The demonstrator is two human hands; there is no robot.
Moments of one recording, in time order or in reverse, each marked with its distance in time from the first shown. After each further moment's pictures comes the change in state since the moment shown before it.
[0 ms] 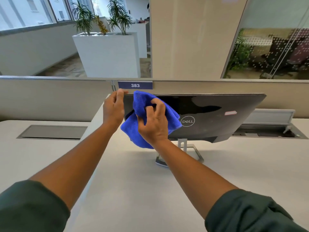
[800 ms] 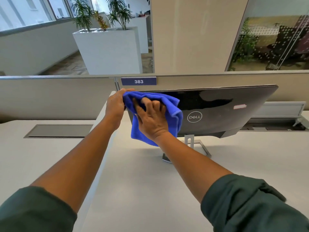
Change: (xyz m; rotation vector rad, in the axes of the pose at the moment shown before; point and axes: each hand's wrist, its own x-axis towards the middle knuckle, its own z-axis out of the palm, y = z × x) left_hand 0.006 0.006 -0.014 -0.202 -0.165 -0.211; right_hand 0.004 0.001 0.031 -0.372 -0.042 -0.308
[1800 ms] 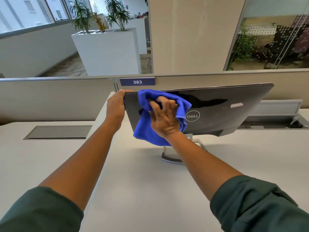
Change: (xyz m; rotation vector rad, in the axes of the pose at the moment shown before) left_hand -0.008 0.000 0.006 -0.019 0.032 0.008; right_hand -0.014 0.042 -0.008 0.120 0.144 0.034
